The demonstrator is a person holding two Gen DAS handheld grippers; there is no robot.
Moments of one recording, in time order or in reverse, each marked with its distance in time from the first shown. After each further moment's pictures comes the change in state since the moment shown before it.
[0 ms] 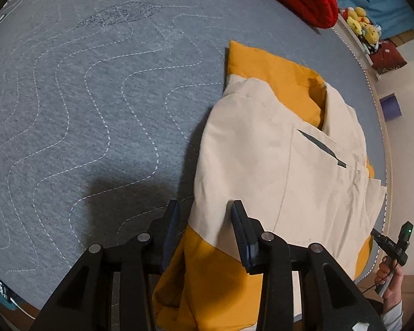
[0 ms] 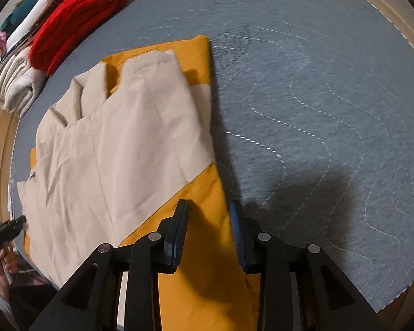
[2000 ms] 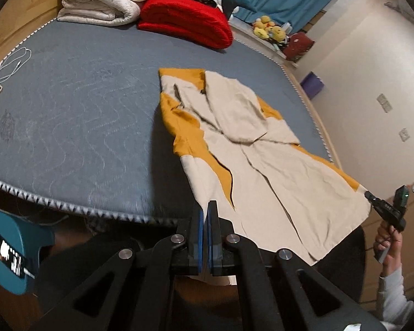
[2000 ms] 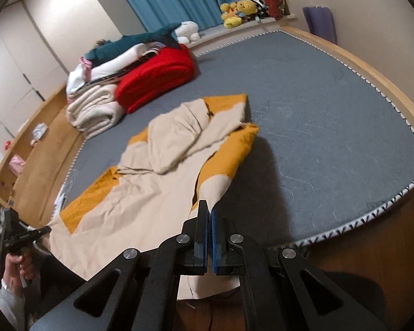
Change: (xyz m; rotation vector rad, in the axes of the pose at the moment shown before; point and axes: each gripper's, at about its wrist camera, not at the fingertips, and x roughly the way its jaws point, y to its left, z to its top) left arm -0.253 -0.015 -0.245 0.269 -0.221 -0.193; right arm -0.274 0.022 -0.241 -0.079 -0.423 0.189
